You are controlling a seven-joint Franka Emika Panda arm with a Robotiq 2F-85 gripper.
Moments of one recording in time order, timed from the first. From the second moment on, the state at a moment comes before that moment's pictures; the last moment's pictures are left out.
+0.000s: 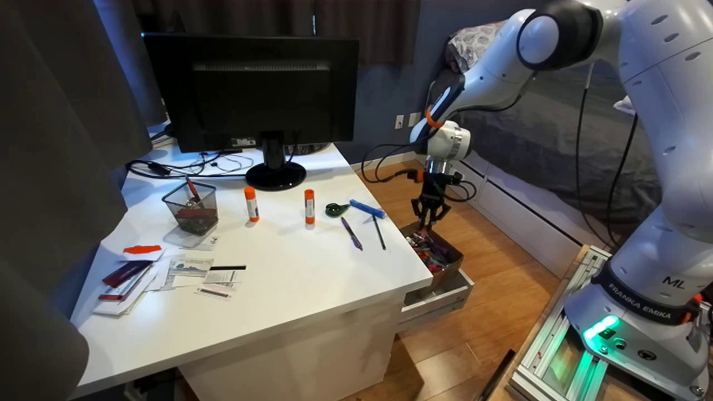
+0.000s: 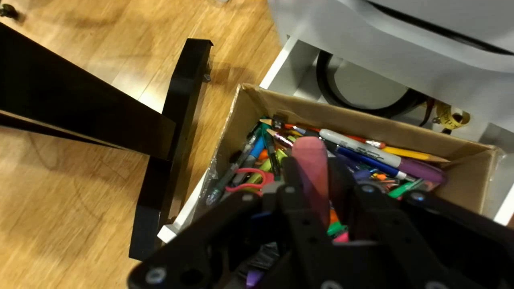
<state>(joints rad) -0.19 0.85 -0.13 -1.87 0.55 2.15 0.68</state>
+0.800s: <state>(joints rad) -0.22 1.10 -0.12 -1.63 0.56 2.15 0.68</state>
